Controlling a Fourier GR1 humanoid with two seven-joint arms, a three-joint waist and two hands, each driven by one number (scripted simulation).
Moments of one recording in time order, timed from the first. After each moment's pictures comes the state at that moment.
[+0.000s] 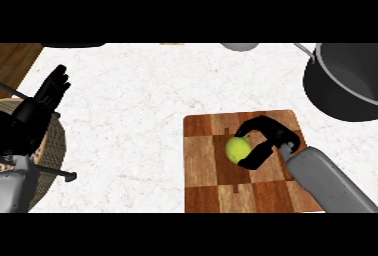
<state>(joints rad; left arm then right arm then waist) -0.23 0.31 0.14 -1.58 -0.06 -0.12 0.18 -0.49 -0.41 0.55 -1.22 -0.05 0.18 0.68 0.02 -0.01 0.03</state>
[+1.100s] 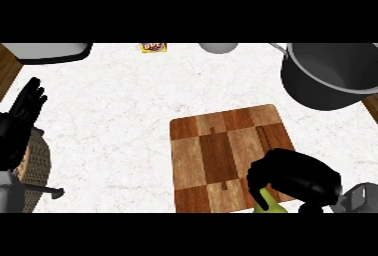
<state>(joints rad) -0.15 0.25 0.28 -1.63 -0.11 -0.13 0.20 -0.38 -0.81 0.74 -1.79 0.22 0.33 -0.12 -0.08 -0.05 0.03</state>
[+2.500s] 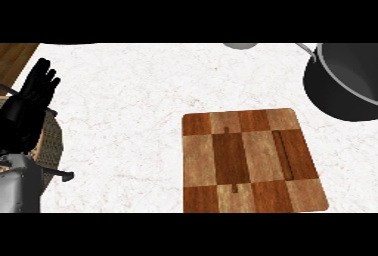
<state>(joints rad) -0.28 0.13 0.32 -1.66 -0.12 -0.14 0.26 -0.16 -1.07 -0.05 -1.24 -0.25 0.34 -0.73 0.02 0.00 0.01</state>
